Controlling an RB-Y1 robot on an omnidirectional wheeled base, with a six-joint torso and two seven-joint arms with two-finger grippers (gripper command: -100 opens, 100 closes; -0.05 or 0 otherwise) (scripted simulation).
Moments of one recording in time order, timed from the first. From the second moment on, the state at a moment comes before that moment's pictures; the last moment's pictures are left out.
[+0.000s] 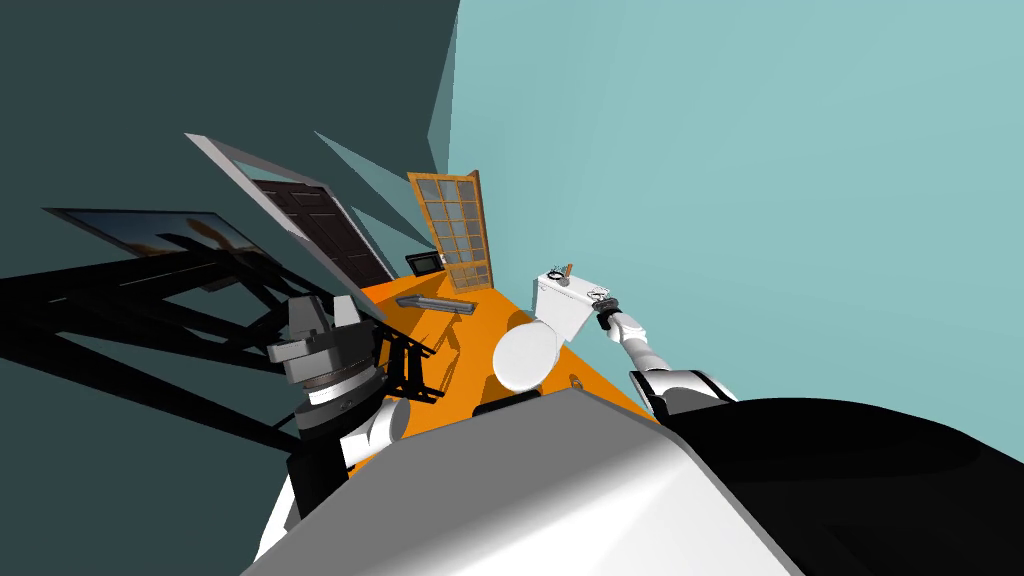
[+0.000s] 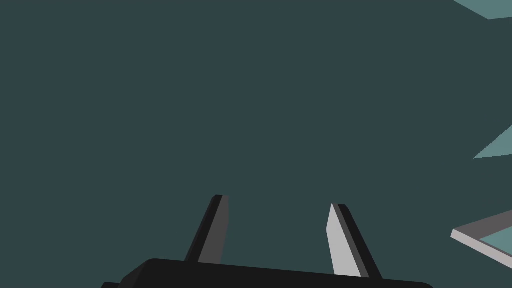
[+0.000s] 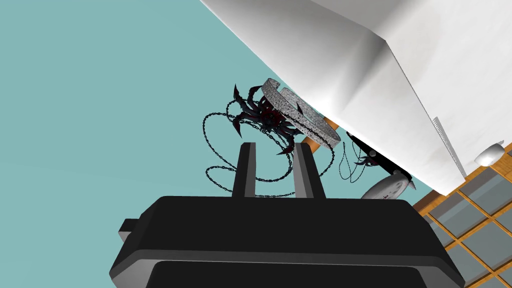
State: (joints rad) left arm 0.45 0.03 0.07 -2.39 0.02 -0.60 -0.13; right arm -0.21 -0.68 -0.28 -0.91 1.12 0.08 0.51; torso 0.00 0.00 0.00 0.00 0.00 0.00
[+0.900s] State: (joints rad) left arm 0.45 0.03 0.07 -2.39 0.02 -0.60 -0.13; right arm -0.34 -0.59 -0.12 -0.90 1.06 0.19 0.60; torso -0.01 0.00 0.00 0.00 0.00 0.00
